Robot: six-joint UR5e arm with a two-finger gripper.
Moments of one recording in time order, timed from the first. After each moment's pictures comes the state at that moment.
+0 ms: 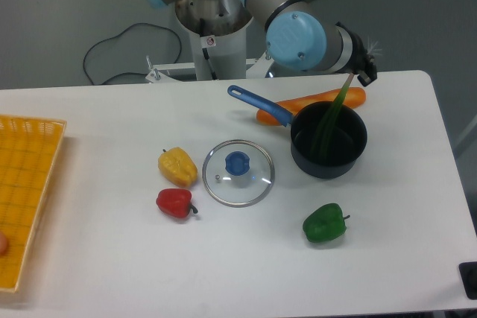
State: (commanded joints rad) arm 2.61 -1.74 -1.66 -1.42 2.36 1.66
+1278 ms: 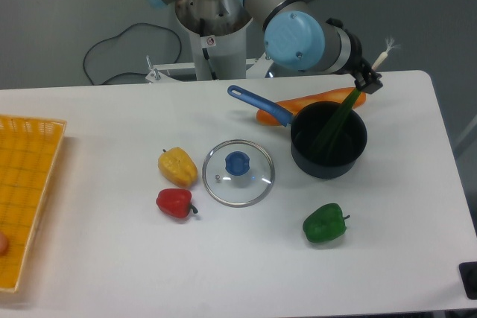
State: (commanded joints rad) arm 2.59 -1.75 -1.63 -1.36 2.14 1.64
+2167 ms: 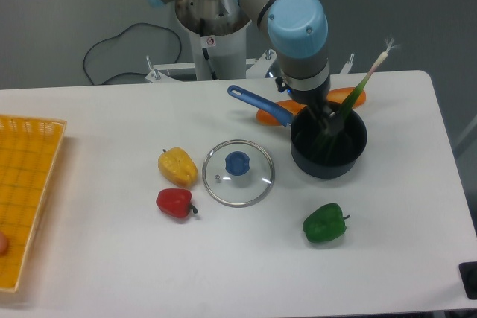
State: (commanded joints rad) arm 2.55 -1.75 -1.60 -1.34 1.68 1.48
